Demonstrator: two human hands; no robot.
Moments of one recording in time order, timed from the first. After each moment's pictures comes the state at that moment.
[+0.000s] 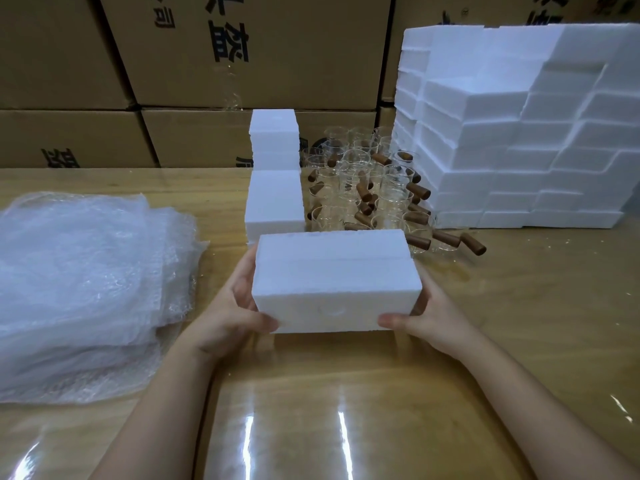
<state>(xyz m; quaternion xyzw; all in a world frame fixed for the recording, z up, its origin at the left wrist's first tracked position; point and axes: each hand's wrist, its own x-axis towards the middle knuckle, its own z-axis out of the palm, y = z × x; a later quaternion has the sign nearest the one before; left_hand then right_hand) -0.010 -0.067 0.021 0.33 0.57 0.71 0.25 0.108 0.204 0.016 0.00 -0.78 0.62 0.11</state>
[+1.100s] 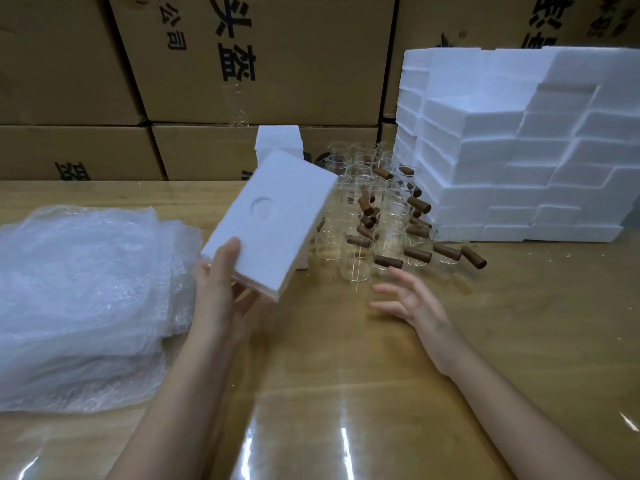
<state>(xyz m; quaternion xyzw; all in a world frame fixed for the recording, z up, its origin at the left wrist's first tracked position) -0.010 -0.047 0.051 -0.03 0.52 0.85 0.05 0.100 0.197 0.008 -0.05 -0.72 0.68 0.13</state>
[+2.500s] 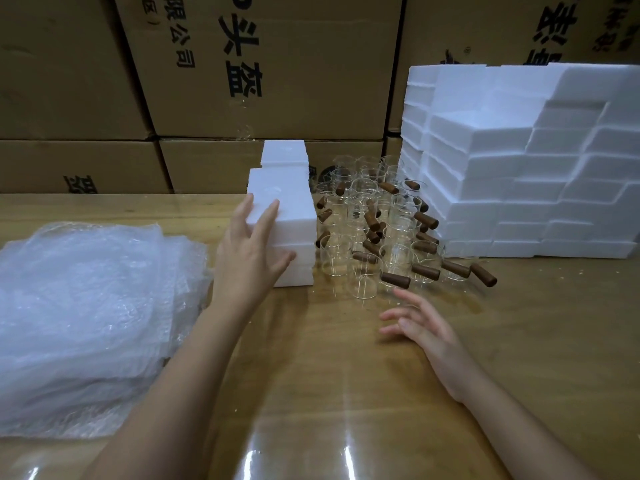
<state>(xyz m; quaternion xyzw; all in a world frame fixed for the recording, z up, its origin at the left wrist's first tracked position) -0.070 -0.029 0.064 0.25 0.88 0.28 -0.30 0.097 0.204 0.001 -0.04 -0.73 0.67 0.12</state>
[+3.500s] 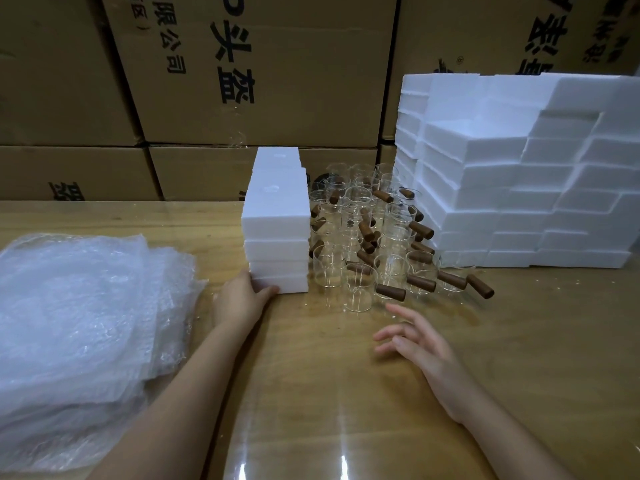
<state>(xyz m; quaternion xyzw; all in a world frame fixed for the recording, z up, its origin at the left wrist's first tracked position) -0.113 -0.020 0.001 0.06 0.95 0.31 -0.06 0.094 0.205 -0.001 -0.03 -0.73 0.67 0.11</state>
